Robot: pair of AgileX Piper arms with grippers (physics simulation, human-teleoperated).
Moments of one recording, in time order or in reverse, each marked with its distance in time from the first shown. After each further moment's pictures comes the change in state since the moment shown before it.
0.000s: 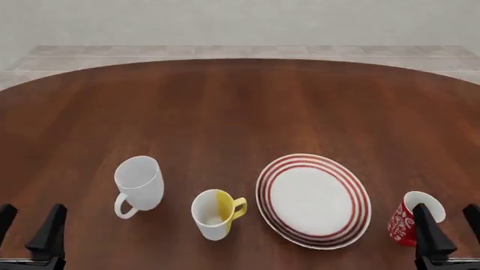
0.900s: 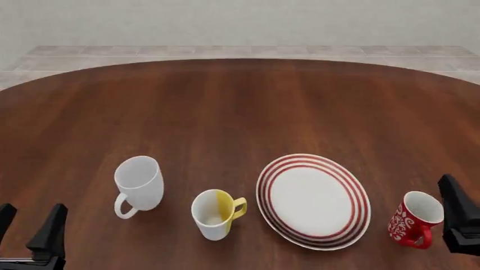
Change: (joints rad) left arm 0.000 0.005 -0.003 -0.001 0.000; right arm -0.028 0.142 -0.289 0.187 -0.067
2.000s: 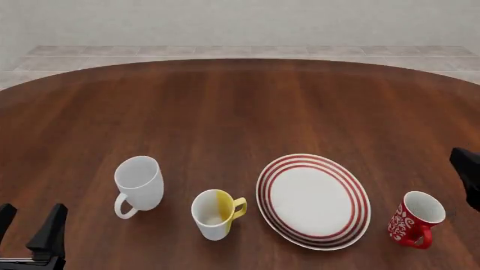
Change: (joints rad) left arm 0.000 0.000 0.000 0.000 0.000; right arm -0.016 0.295 -0.427 0.453 -0.066
